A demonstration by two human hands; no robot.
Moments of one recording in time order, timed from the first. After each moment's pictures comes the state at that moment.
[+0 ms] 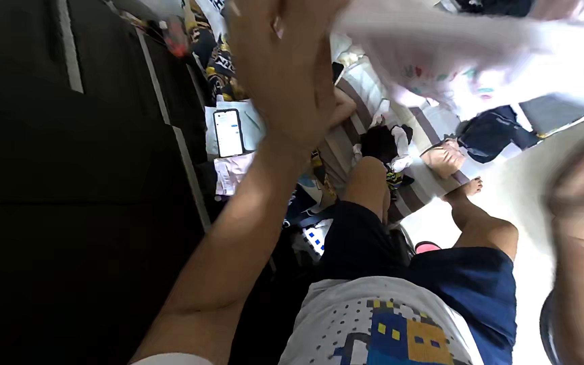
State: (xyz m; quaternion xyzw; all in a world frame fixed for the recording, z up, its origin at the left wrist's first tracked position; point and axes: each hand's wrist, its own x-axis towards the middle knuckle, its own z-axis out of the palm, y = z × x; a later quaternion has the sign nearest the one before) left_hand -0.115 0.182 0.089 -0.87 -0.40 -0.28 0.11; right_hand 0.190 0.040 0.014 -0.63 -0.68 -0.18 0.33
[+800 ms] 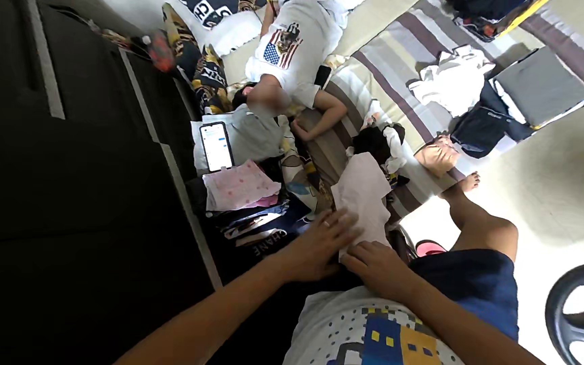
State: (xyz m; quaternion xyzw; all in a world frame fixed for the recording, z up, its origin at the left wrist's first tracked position) left_hand -0.195 0.065 -0.059 -0.93 -0.24 0.07 -0.28; right_hand 0.007 -0.028 -0.104 -0.38 -0.82 0.21 0.36
